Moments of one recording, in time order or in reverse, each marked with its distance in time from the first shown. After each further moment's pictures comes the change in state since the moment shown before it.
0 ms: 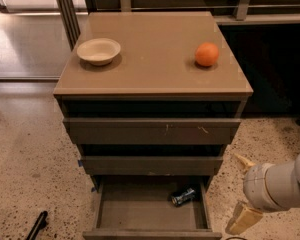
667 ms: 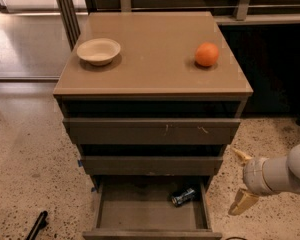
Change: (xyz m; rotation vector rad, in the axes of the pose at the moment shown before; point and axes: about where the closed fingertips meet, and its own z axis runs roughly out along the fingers) arm 0.057 -0.056 0.074 0.026 -0.083 -0.111
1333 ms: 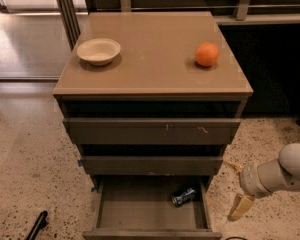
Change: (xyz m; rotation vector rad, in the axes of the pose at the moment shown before) arm 0.050 0.014 0.068 -0.210 -0.111 0.103
